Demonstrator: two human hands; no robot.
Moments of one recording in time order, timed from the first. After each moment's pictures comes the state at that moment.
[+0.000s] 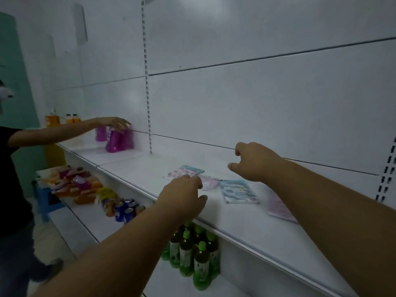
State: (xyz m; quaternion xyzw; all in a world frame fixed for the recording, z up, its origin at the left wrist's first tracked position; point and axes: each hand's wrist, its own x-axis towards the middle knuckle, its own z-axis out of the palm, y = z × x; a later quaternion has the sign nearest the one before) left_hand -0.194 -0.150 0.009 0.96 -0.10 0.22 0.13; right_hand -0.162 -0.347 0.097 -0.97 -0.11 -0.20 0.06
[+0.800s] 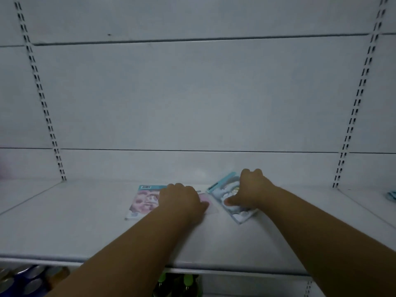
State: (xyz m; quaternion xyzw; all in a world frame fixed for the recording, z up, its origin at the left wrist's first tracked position) left_hand 0.002 -0.145 -0.011 0.96 -0.27 0.12 -0.02; right_hand -0.088 -0.307 0.024 -0.96 0.25 -0.10 0.11
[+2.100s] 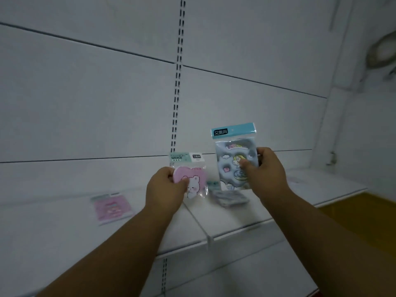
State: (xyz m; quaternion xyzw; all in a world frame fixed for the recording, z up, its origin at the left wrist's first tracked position) left_hand -0.237 -0.411 0.021 0.68 -0.37 -0.02 0.63; right_hand -0.426 -0.523 0.073 -0.72 0.34 -0.54 0.27
